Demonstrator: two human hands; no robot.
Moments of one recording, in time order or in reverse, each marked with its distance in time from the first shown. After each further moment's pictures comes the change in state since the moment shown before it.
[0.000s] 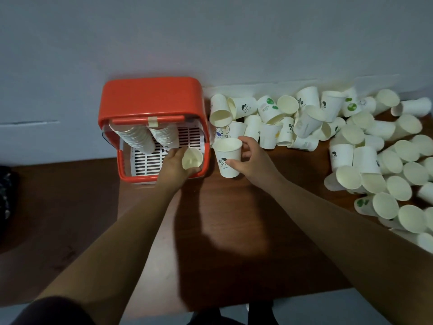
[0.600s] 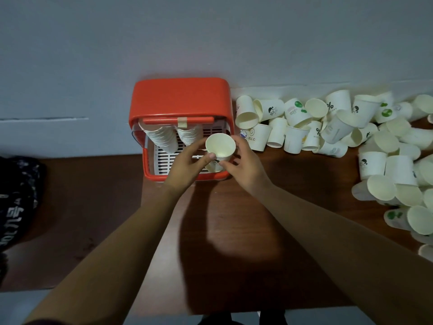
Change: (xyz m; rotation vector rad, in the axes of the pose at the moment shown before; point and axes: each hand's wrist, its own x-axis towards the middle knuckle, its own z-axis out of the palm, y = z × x) left_hand -0.023 0.015 -0.054 -0.509 -0.040 0.146; right_hand 0.022 -0.016 0.083 0.082 -0.004 -0.194
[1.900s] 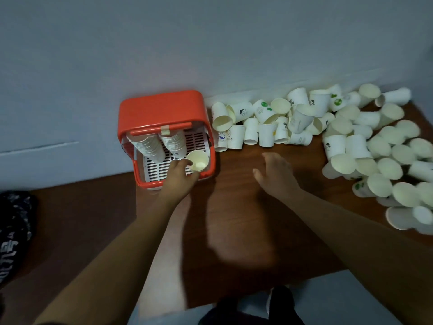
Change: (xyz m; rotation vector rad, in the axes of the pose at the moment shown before) left_hand -0.030 0.006 0.017 0.503 0.003 -0.140; right_hand -0.084 0.028 -0.096 -0.763 0.188 0.169
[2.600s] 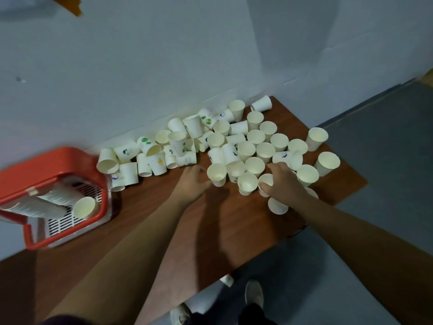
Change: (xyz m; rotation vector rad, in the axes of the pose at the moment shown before) left_hand -0.054 0.327 0.233 0.184 -0.258 0.292; right_hand -0.114 0.344 -0.166 0.108 0.038 0.318
